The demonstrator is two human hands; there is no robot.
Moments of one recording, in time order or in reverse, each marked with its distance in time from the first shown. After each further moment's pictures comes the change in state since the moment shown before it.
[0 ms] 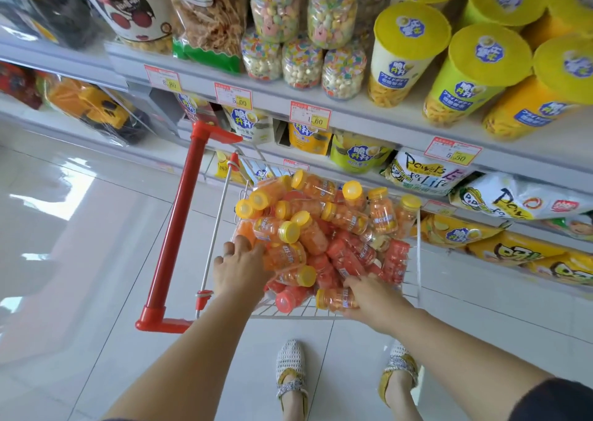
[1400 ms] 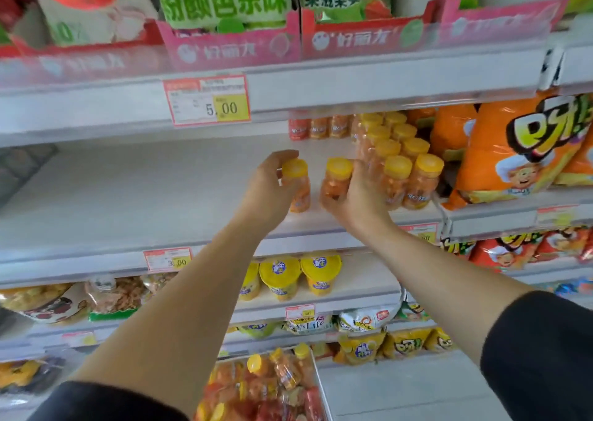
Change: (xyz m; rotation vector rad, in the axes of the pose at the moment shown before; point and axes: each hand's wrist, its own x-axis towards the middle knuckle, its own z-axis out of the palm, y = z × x) left_hand -0.084 0.289 -0.432 -0.947 0.391 0.873; right_hand -0.224 0.083 -0.416 0.632 1.411 0.196
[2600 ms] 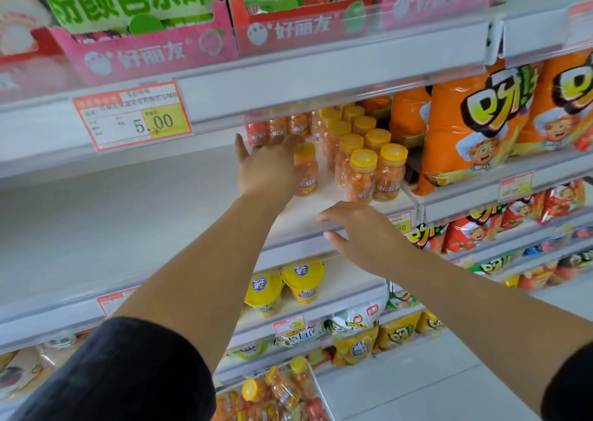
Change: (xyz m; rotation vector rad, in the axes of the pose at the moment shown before) left_hand 0.058 0.024 0.048 0.949 0.000 0.335; right_hand -0.038 0.046 -0.037 -0.276 -0.279 -0.258
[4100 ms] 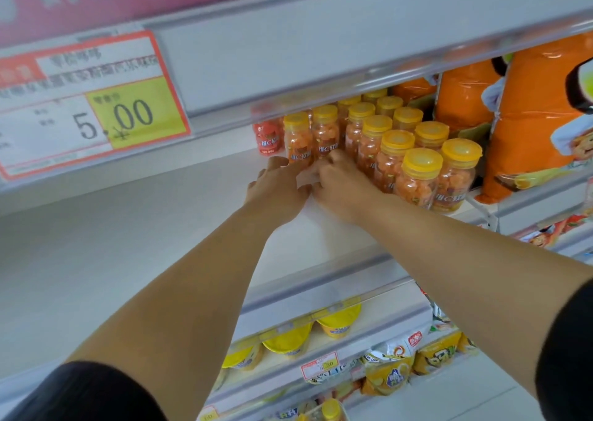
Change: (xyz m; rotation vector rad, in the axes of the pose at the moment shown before) left_hand 0.048 -0.061 0.073 -0.324 -0.296 0.006; right_hand 0.155 0.007 0.045 -0.147 -0.004 0.276
